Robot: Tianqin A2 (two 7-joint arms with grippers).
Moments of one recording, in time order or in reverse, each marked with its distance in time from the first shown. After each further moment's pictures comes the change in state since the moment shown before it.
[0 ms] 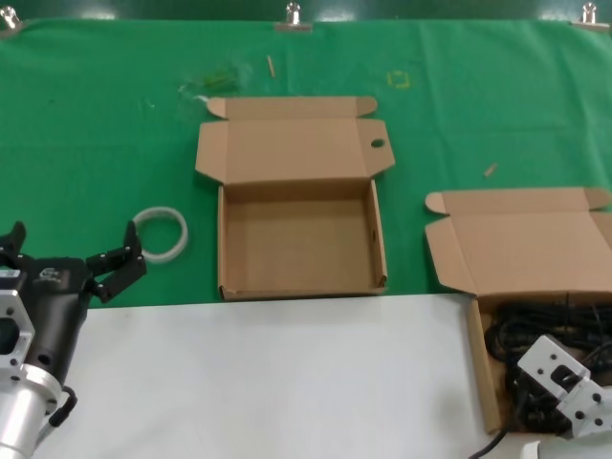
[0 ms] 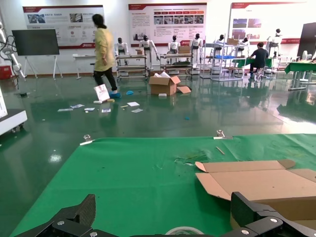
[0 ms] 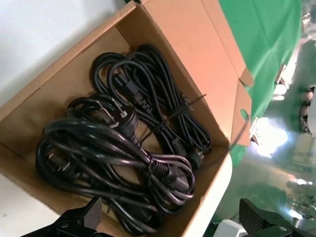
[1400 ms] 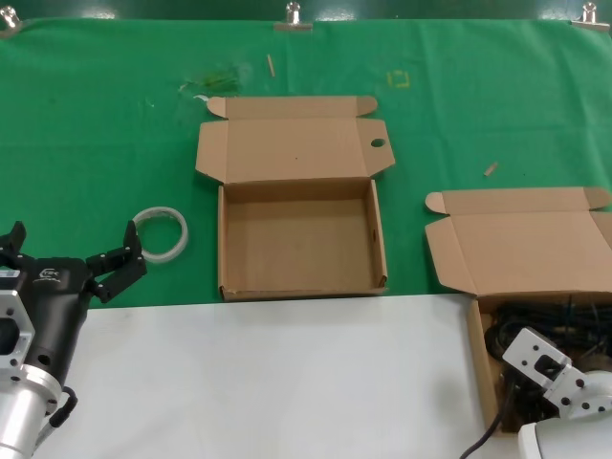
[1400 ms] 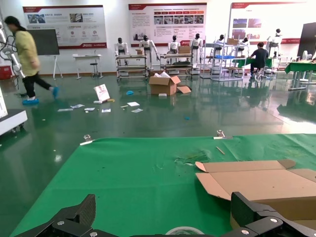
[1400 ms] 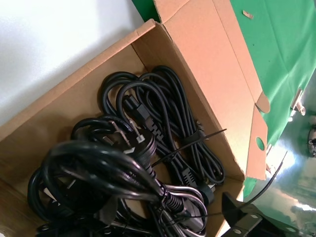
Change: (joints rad) left arm 0.000 0.000 0.000 0.000 0.000 0.000 0.000; right arm 0.068 0.000 0.037 -0.145 0.066 -0.124 -0.090
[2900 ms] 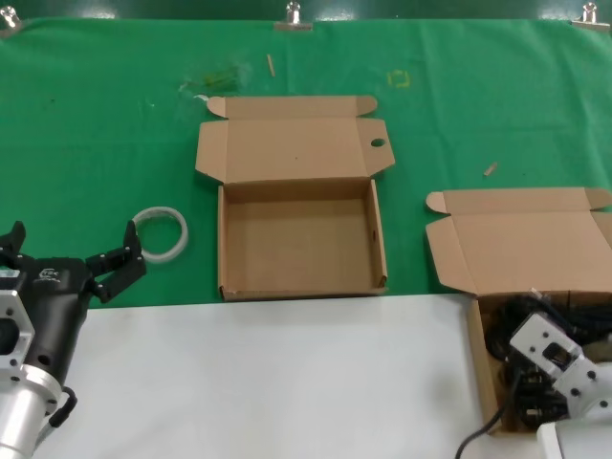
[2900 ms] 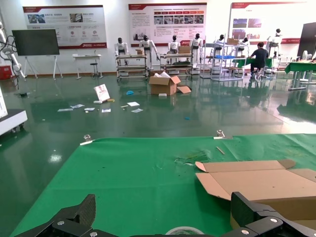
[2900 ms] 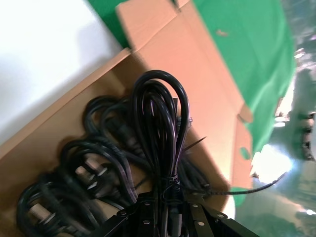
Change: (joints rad) left arm 0.000 0.000 0.000 0.000 0.000 0.000 0.000; right arm -0.026 0.000 0.032 0.067 0.058 -0.051 0.008
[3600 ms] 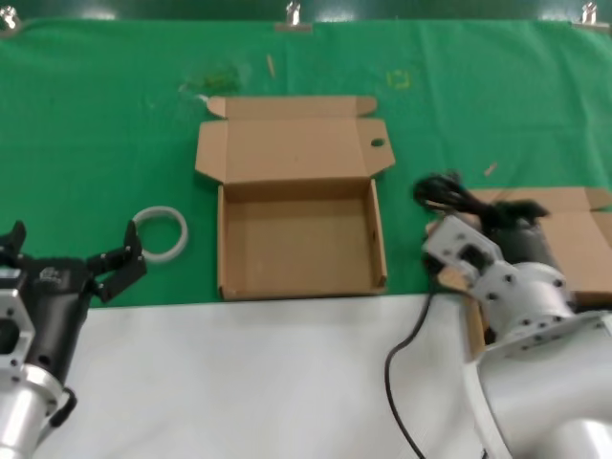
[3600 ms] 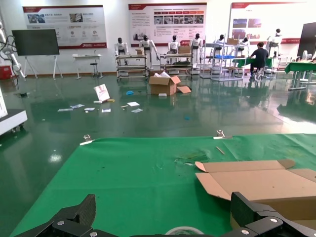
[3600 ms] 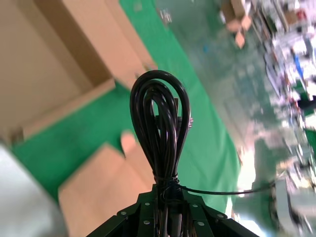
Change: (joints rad) left arm 0.000 0.000 0.000 0.000 0.000 0.000 0.000; right arm 0.181 0.000 -0.209 0.009 -0.020 -0.079 0.101
